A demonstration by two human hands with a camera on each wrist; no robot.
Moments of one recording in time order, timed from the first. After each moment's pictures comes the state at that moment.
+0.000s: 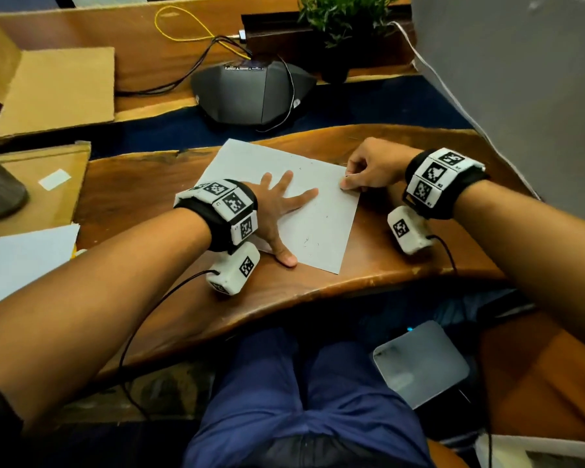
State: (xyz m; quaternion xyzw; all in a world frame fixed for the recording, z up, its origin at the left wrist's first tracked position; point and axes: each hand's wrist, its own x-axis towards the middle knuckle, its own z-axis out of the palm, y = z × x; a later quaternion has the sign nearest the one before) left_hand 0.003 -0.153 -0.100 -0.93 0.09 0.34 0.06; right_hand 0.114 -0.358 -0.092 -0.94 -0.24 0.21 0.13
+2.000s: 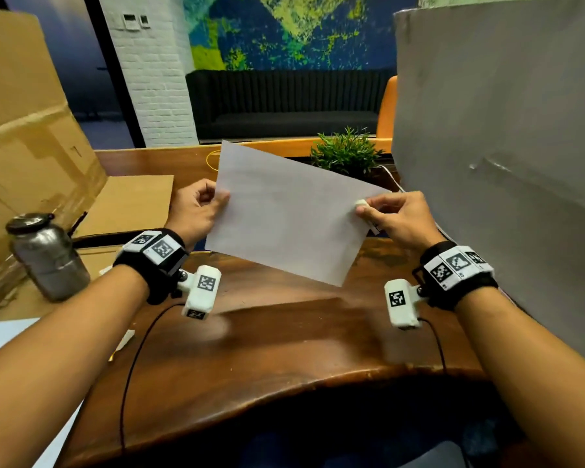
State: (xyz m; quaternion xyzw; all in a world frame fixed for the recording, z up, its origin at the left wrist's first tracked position) left_hand -0.008 -0.037 -0.013 -0.78 -0.01 -0.28 -0.57; right_hand 0.095 -0.382 -0.020 -0.79 -0.24 -0.10 0.56
